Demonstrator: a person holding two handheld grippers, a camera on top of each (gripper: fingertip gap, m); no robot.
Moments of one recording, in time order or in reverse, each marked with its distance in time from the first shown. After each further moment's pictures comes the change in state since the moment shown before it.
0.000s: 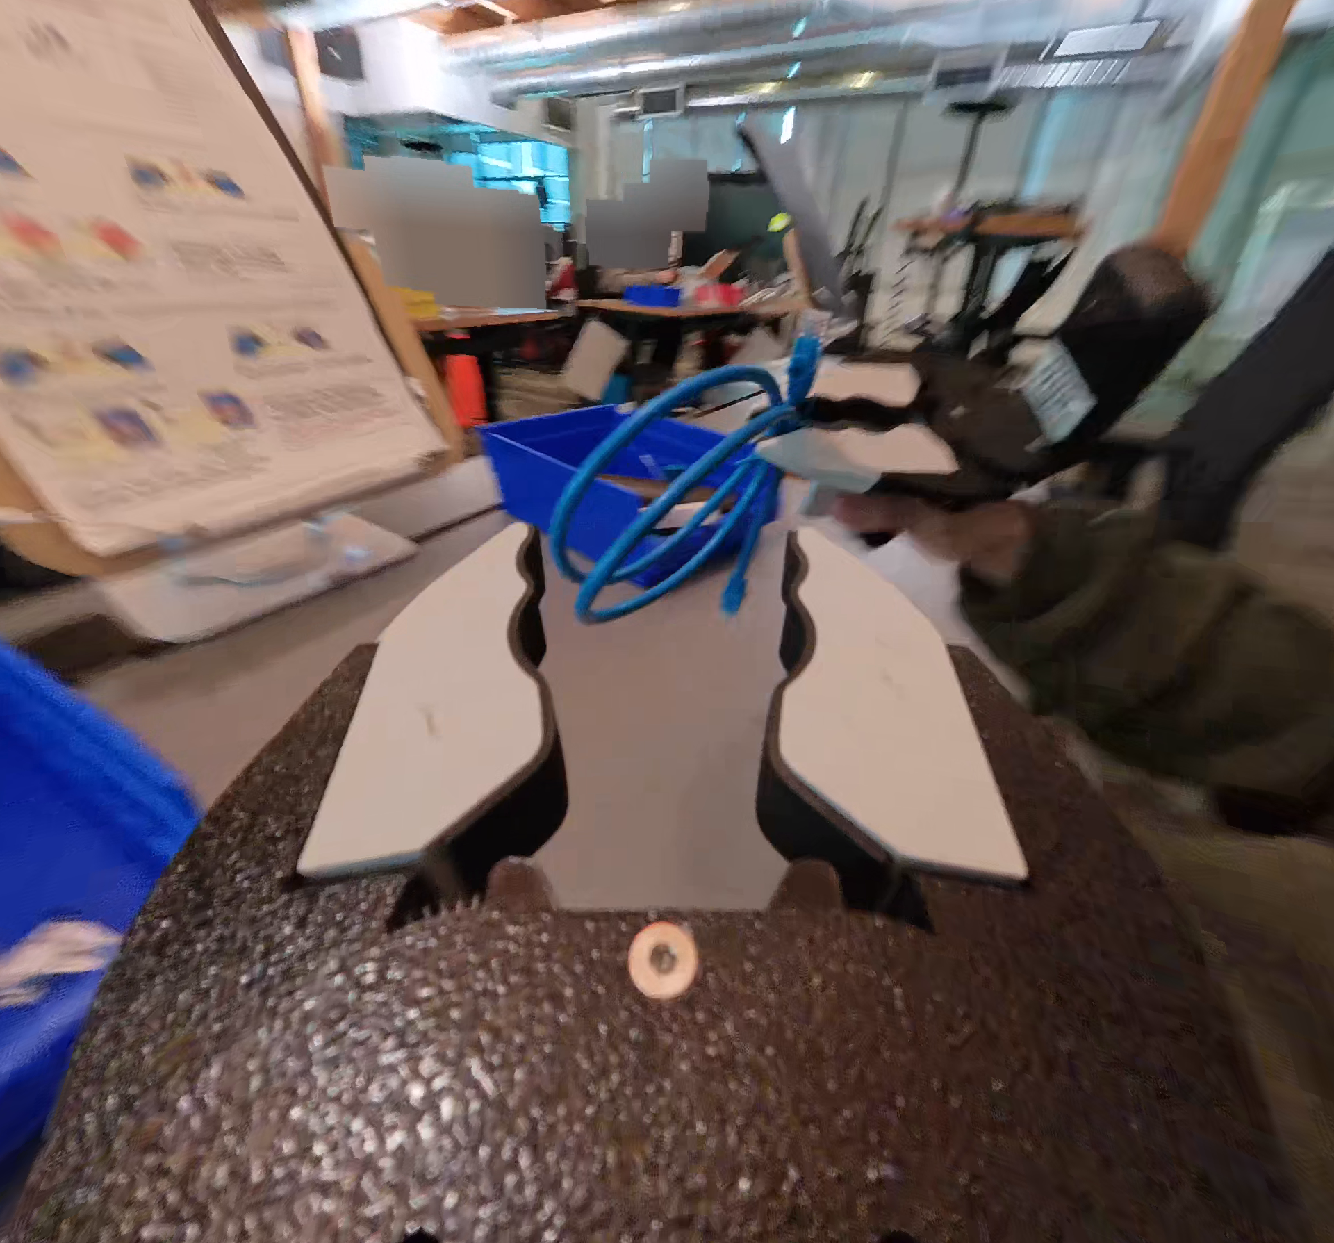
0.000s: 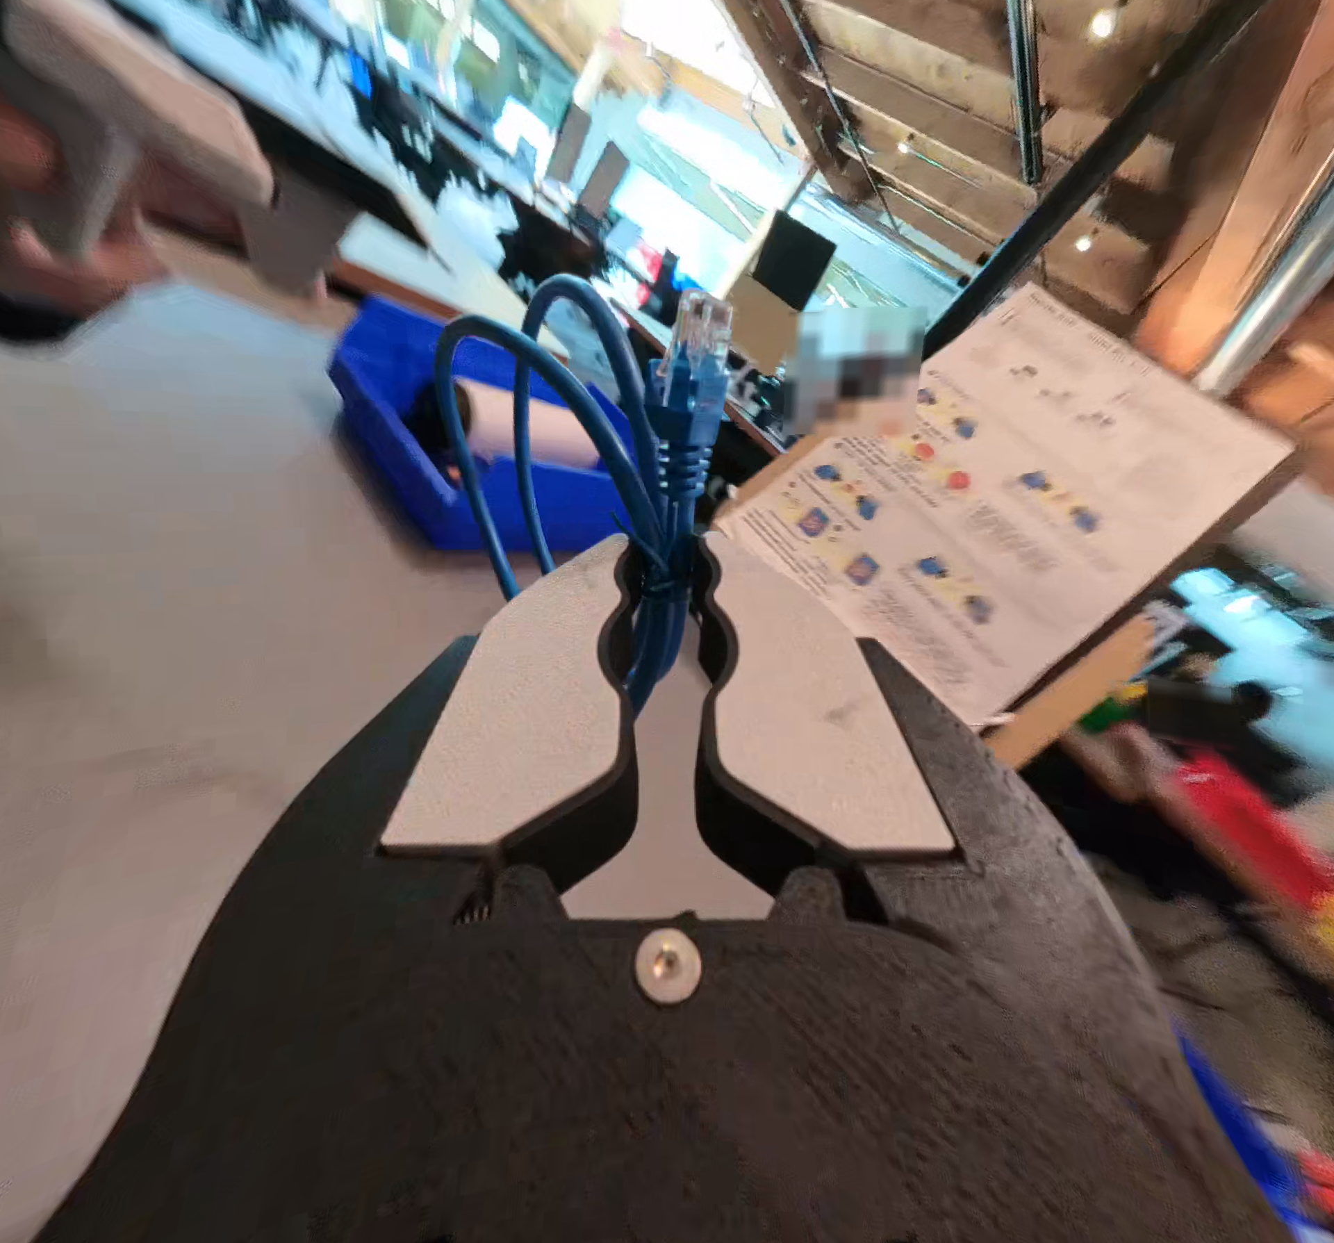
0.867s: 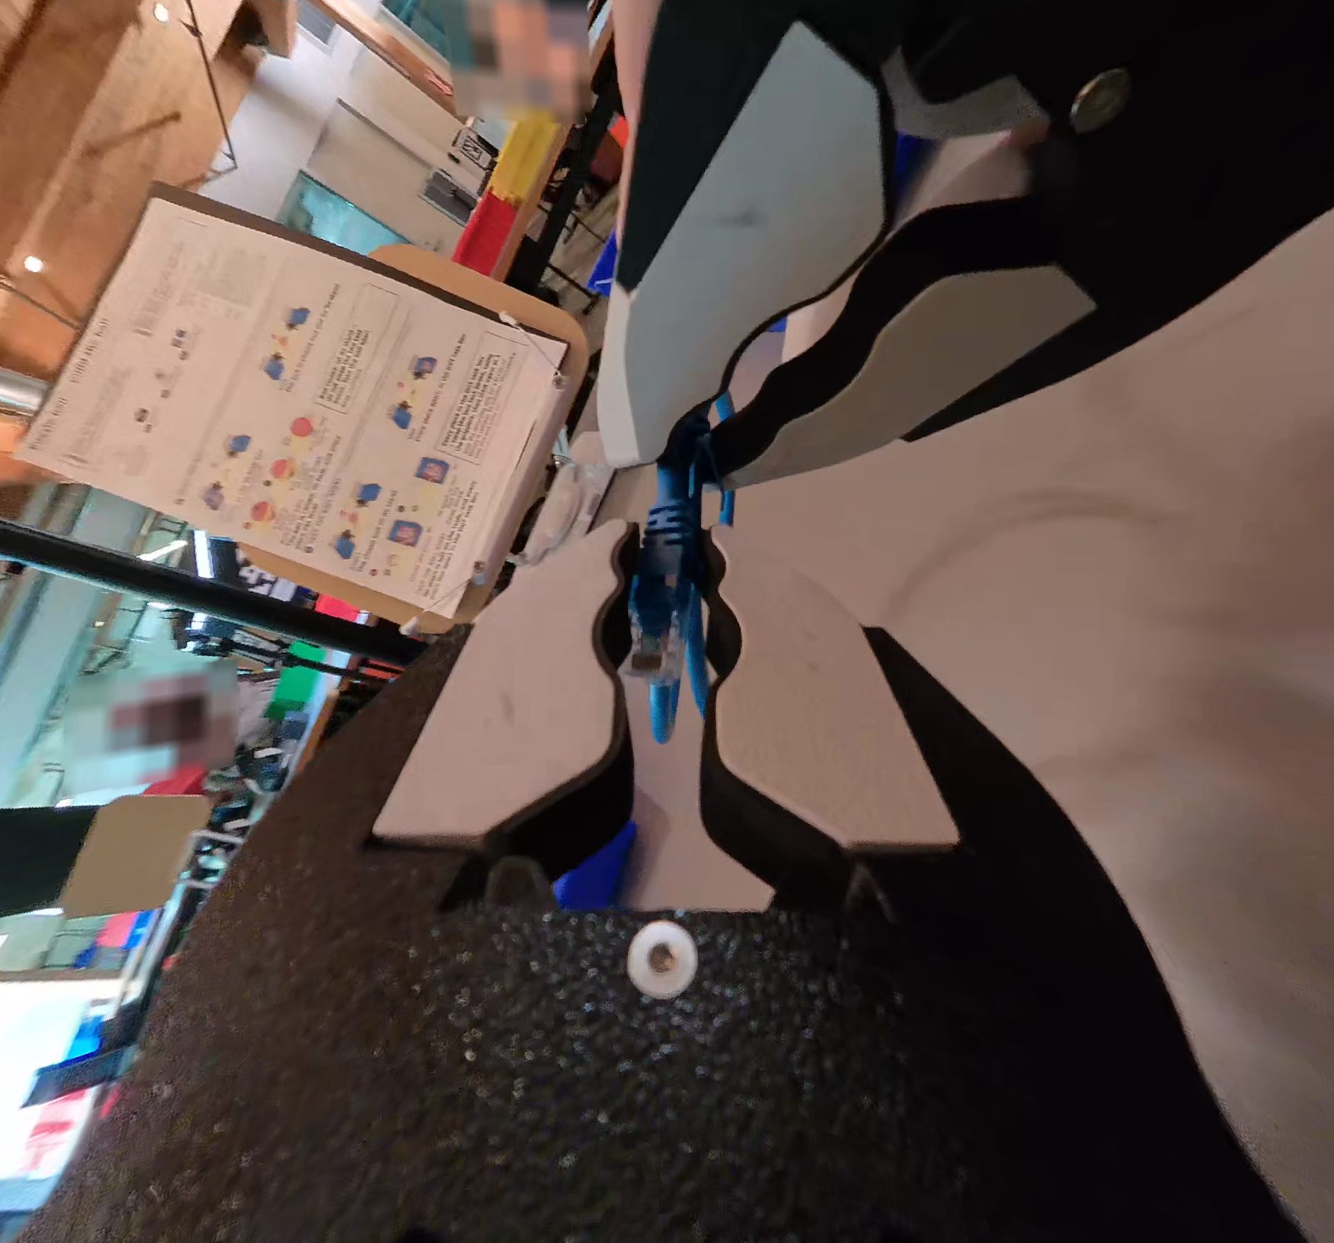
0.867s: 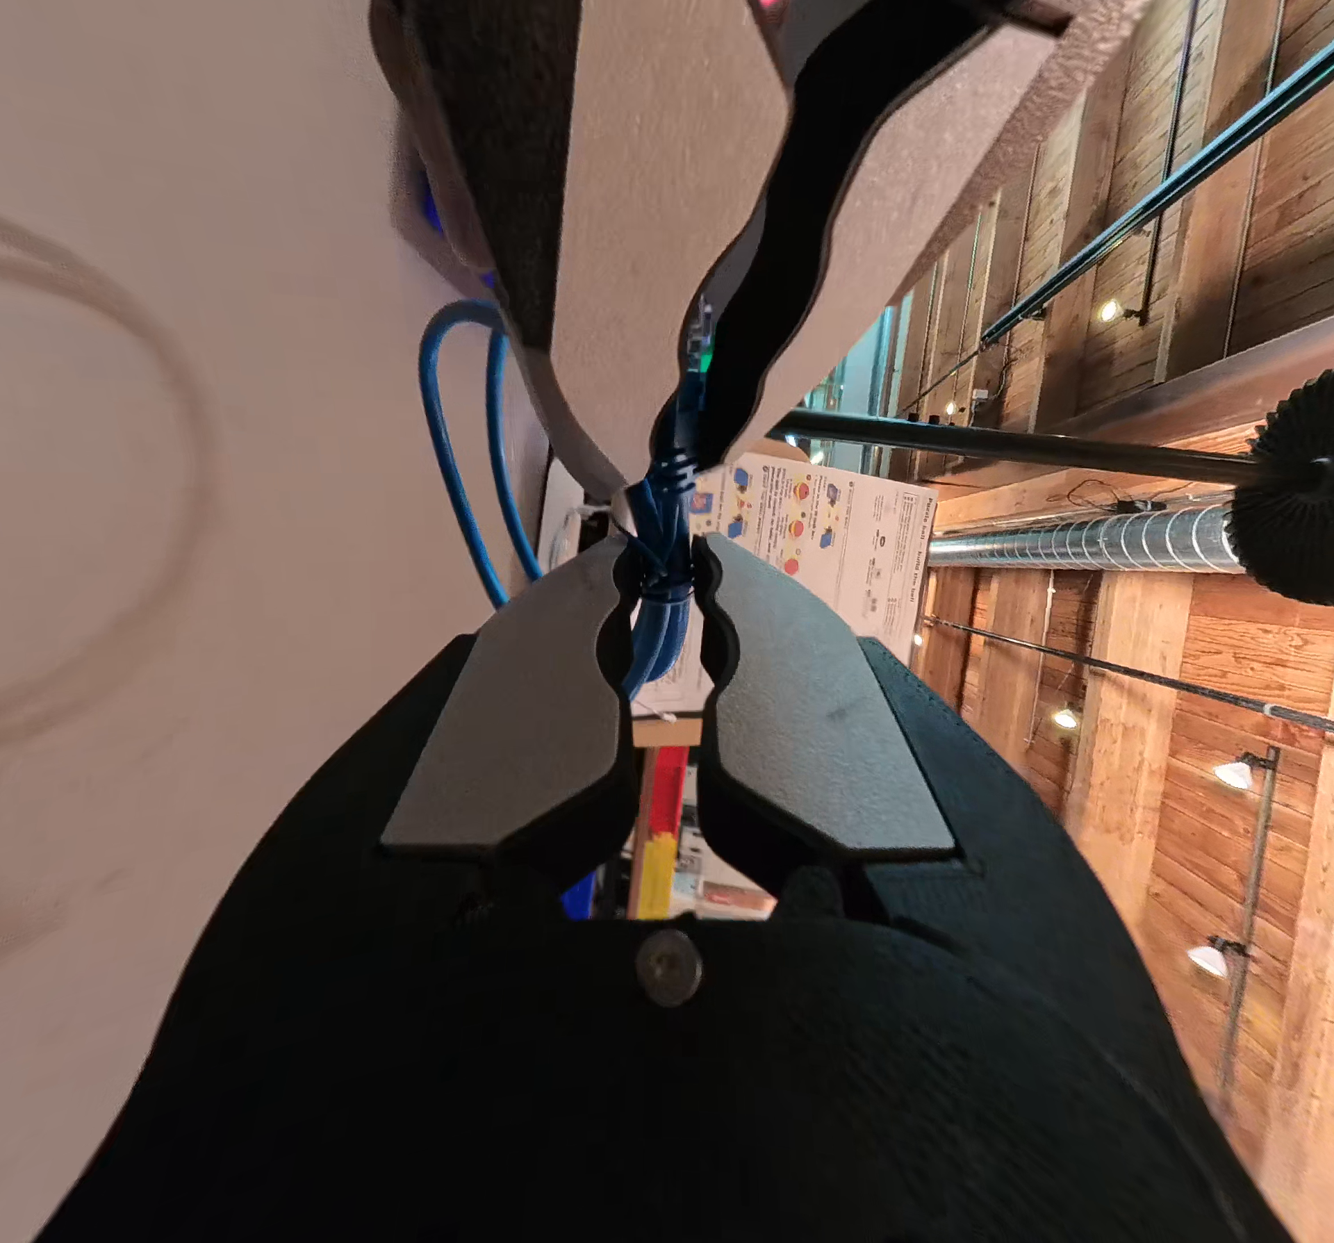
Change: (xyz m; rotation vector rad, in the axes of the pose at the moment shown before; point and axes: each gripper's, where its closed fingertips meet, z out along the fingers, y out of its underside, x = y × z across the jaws) left arm 0.037 0.054 0.041 -0.475 -0.237 0.907; right arm -0.073 -0.005 0.014 -0.338 -0.050 -0.973
